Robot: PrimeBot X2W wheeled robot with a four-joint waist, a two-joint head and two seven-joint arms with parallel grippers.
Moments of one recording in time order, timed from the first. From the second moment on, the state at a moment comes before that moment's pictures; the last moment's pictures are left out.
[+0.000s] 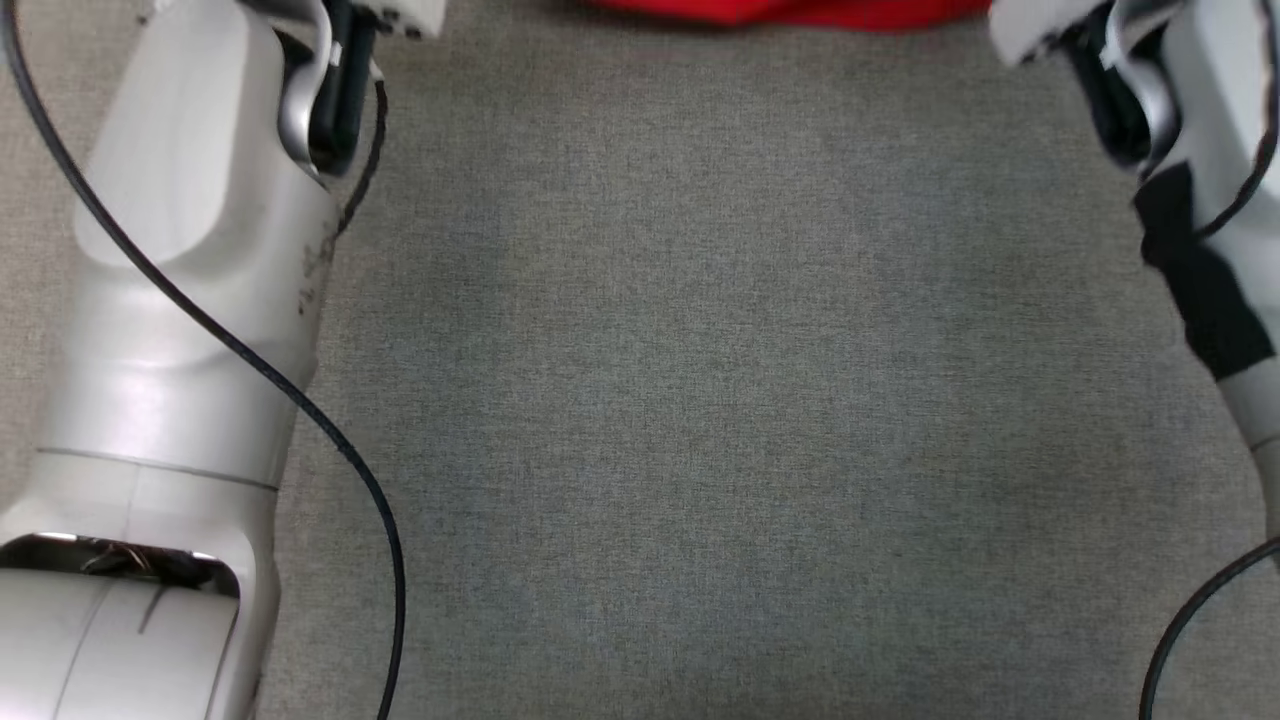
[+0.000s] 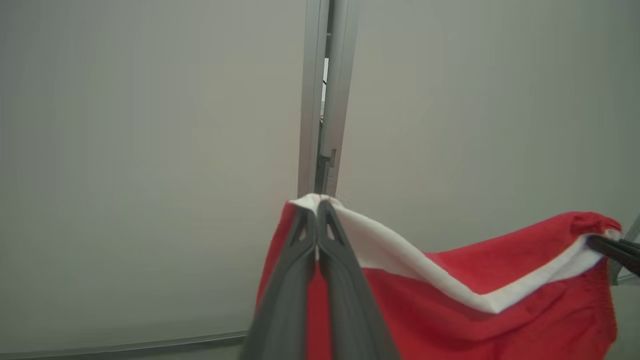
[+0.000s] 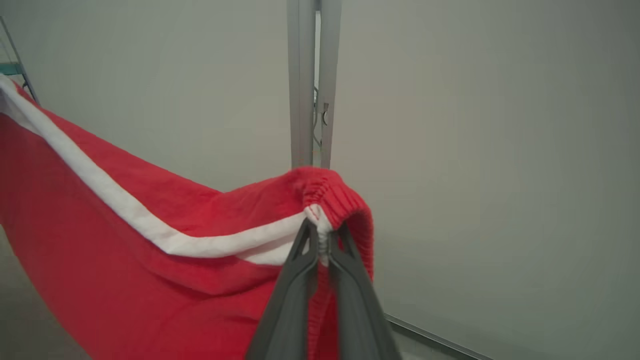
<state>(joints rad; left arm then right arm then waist) -1.21 0.05 -0.24 0.79 -0.36 -0.07 -0.26 -1.32 -0.18 0.52 0.91 0.41 0.13 -0.26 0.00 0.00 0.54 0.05</state>
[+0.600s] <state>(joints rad) -1.01 0.05 -0.19 0.93 -0.32 -0.11 -0.26 -1.06 -0.24 0.74 0.90 0.68 0.13 -0.26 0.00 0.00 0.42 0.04</state>
